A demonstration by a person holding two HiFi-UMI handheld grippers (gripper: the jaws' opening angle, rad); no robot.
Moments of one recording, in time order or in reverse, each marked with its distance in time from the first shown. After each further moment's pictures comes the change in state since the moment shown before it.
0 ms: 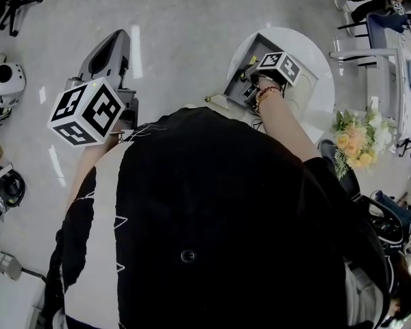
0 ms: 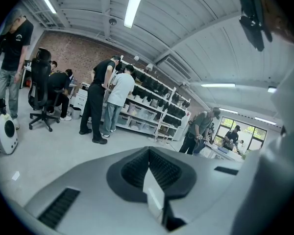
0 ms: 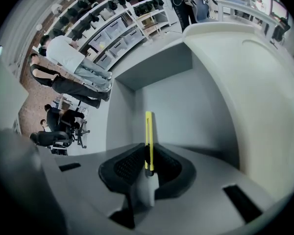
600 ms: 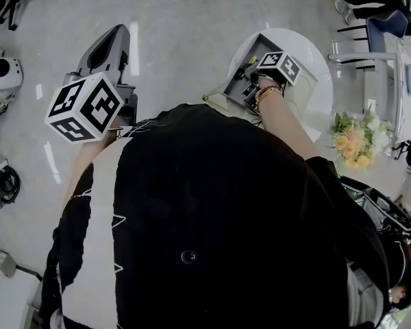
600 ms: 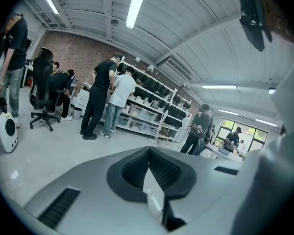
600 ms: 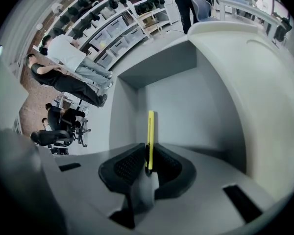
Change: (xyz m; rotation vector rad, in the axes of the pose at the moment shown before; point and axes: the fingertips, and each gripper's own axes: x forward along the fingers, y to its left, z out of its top) left arm -0.002 0.002 0.001 -0.009 -0.017 0.006; right arm 0.002 0.002 0.000 -0.006 0.010 0.009
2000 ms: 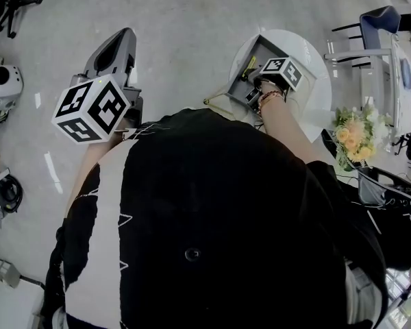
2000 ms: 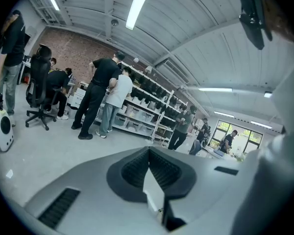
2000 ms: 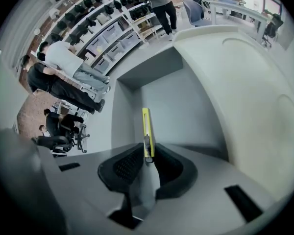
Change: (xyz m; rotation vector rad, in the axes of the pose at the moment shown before) left arm -0.010 0.005 0.008 -0.013 -0.007 -0.050; right arm -0.016 -0.001 -0.014 0.053 -0.043 -0.017
